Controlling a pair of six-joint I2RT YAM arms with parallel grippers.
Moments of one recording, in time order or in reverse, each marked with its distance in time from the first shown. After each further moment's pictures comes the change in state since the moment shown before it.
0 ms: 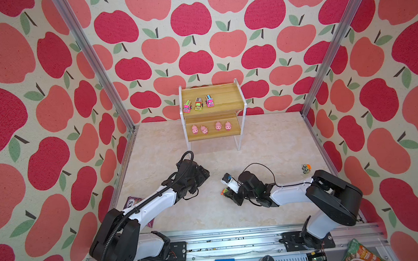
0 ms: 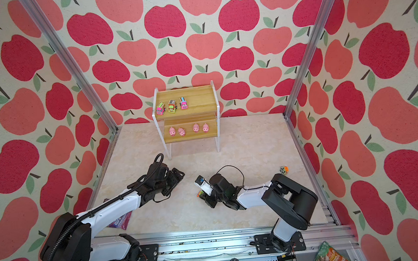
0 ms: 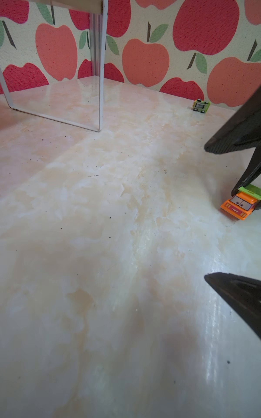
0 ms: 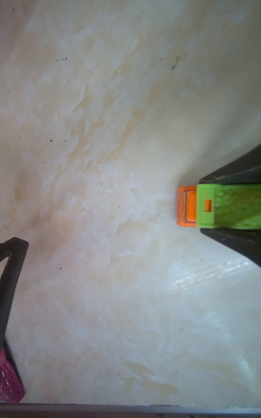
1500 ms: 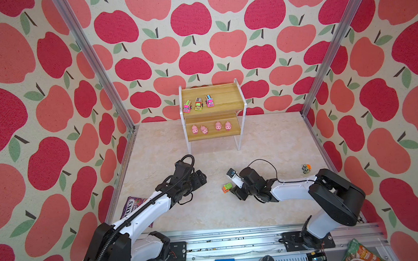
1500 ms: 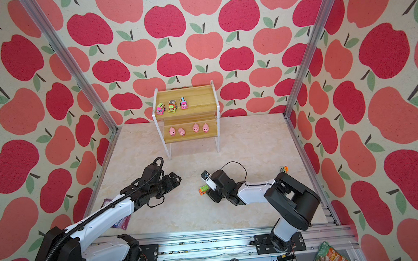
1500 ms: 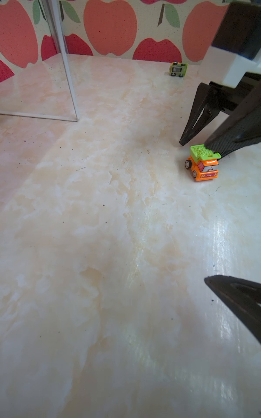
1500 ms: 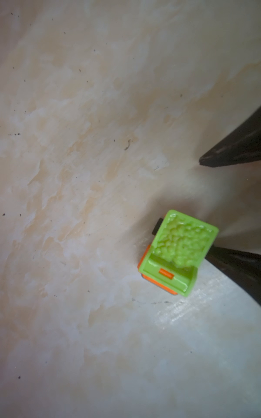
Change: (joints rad) left arm 0.017 -0.106 -0.026 -0.114 -0.018 0.249; right arm -0.083 -0.011 0.052 -0.195 0.164 -0.010
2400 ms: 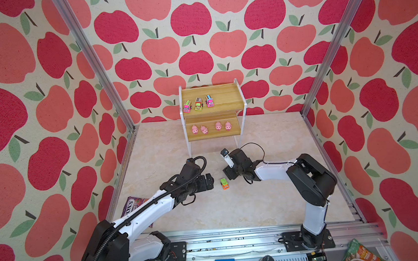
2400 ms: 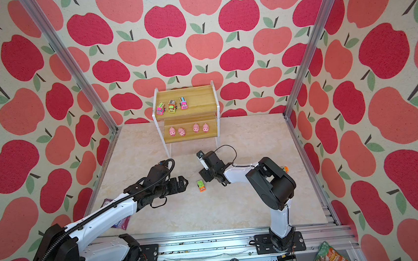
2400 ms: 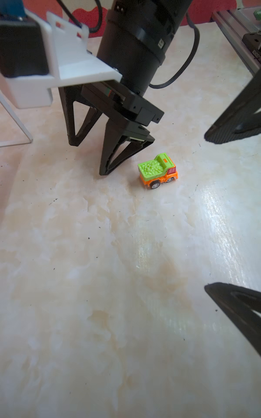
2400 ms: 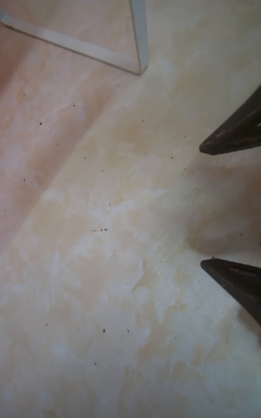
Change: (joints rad) left arm -0.103 0.016 0.071 -0.064 -0.026 0.224; right arm -0.109 0.270 0.401 -0.126 0.130 0.011
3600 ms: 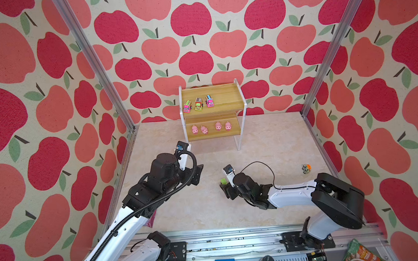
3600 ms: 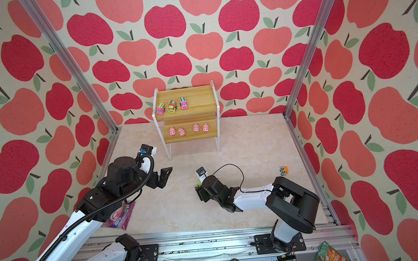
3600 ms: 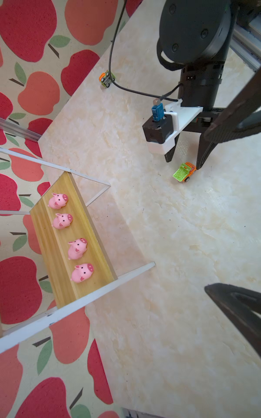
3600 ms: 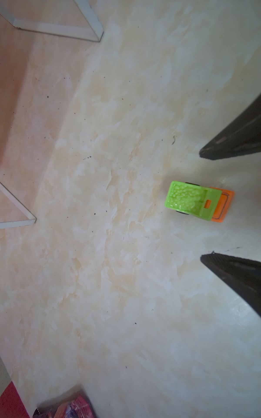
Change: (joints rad) left arm 0.047 -0.338 0.294 -0.300 -0.096 0.591; right arm 0.289 -0.271 -0.381 0.308 0.116 0.299
